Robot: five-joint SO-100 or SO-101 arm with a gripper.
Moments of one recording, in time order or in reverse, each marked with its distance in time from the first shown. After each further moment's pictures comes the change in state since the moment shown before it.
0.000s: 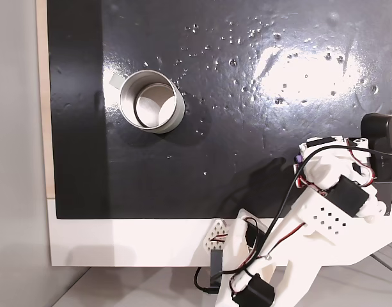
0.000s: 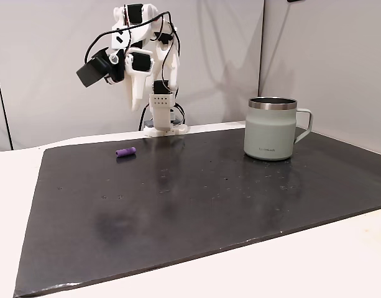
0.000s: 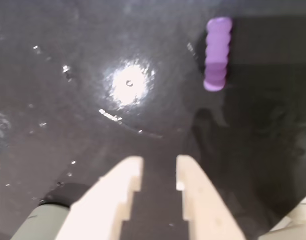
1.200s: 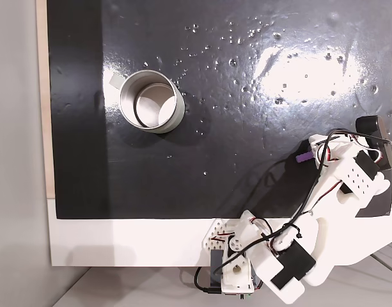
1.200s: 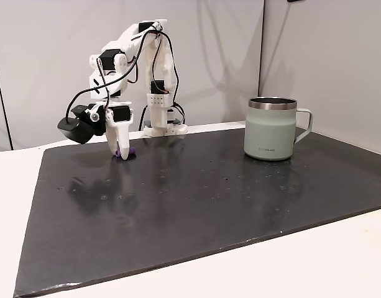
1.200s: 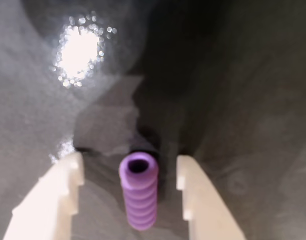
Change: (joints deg) arm 9.2 -27.0 4.7 -20.6 -14.2
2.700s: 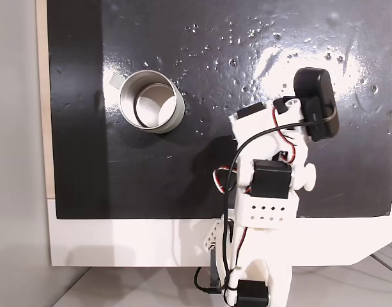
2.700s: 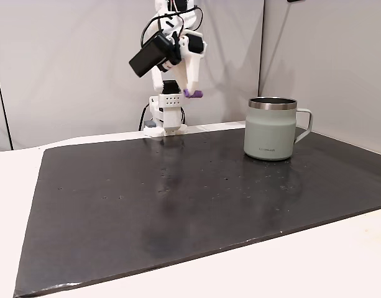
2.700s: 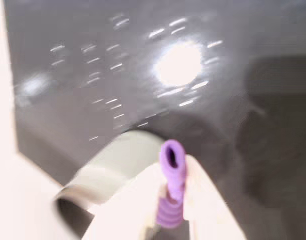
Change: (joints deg) arm -44.6 31.6 -11.0 16.1 42.3
